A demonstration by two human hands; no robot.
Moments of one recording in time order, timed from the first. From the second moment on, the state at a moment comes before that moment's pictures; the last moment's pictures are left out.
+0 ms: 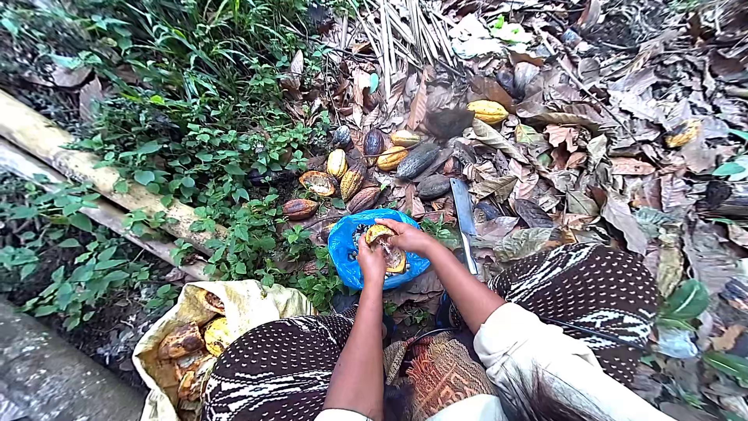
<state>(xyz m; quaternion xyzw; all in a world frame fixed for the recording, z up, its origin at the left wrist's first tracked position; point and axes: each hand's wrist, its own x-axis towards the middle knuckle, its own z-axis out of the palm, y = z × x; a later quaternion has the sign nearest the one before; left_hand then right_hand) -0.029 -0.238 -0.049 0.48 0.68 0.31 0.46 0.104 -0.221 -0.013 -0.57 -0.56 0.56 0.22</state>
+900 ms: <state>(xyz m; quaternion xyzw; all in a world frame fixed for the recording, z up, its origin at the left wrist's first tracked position) -0.033 -0.242 -0.030 0.47 0.75 0.35 0.29 0.074 -0.235 -0.005 -0.62 -0.57 0.44 0.31</state>
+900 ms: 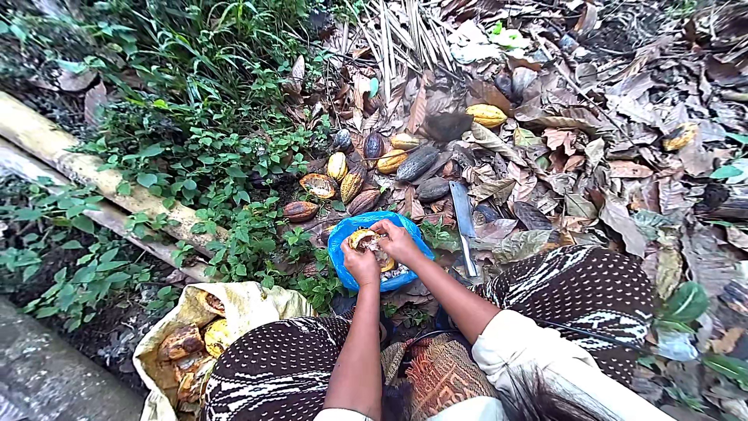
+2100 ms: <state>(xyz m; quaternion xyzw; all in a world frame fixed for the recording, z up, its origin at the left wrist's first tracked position) -0.043 -0.224 -0.054 0.35 0.64 0.42 0.54 0.082 -0.227 -0.018 -0.62 -0.65 0.36 0.26</state>
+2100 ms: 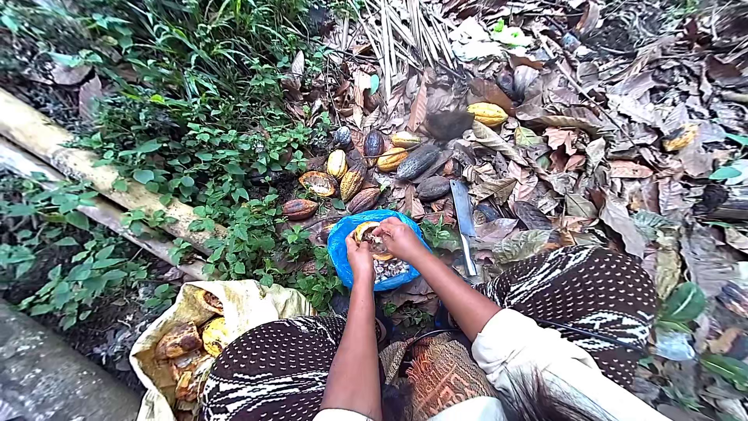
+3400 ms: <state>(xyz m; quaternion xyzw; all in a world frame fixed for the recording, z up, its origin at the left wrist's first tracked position) -0.049 -0.216 -0.038 0.41 0.69 0.39 0.45 0.090 -0.225 -0.024 -0.59 -0.74 0.26 0.21</state>
